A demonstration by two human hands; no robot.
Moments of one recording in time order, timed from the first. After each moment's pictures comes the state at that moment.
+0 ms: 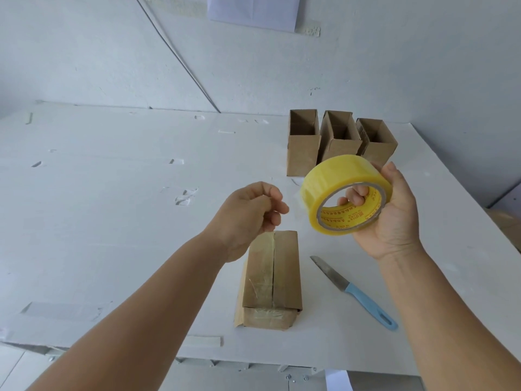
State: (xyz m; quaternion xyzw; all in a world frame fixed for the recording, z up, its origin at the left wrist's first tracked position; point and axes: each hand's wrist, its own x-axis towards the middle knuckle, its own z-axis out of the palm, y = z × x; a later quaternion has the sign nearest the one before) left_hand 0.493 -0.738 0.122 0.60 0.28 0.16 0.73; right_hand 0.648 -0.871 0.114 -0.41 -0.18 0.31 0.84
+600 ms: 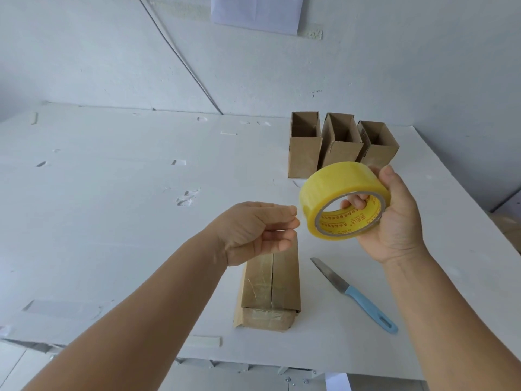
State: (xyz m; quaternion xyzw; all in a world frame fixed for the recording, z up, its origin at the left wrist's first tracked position) left_hand 0.492 -0.743 0.126 0.49 0.29 0.05 0.82; right_hand 0.645 -0.878 0.118 -0.44 -0.21 0.30 0.82
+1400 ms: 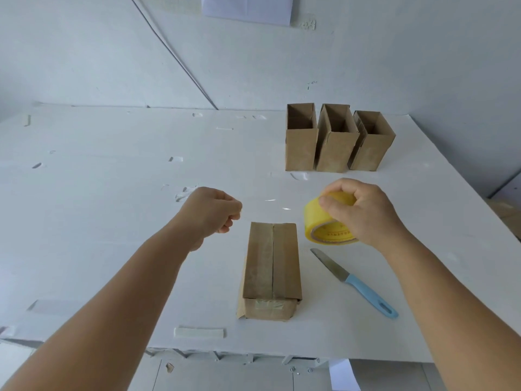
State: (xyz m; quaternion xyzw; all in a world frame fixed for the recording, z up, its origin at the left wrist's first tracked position) left_hand 0.470 -0.699 0.108 0.71 0.43 0.14 0.54; right_hand 0.650 -0.880 0.106 -0.83 -0.37 0.11 0.40
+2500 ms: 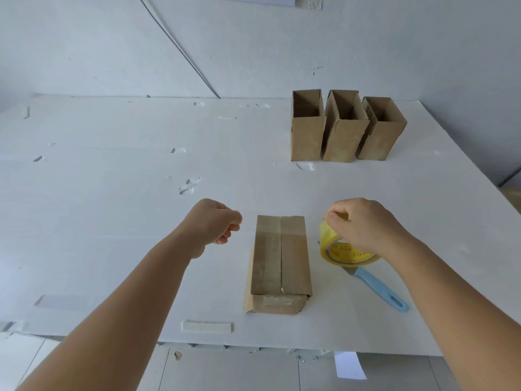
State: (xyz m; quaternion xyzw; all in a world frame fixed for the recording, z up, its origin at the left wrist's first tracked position) left_hand 0.464 -0.685 0.070 0.70 0.46 0.08 0.54; right_hand 0.650 -0.876 0.077 -0.89 -0.42 0.12 0.16
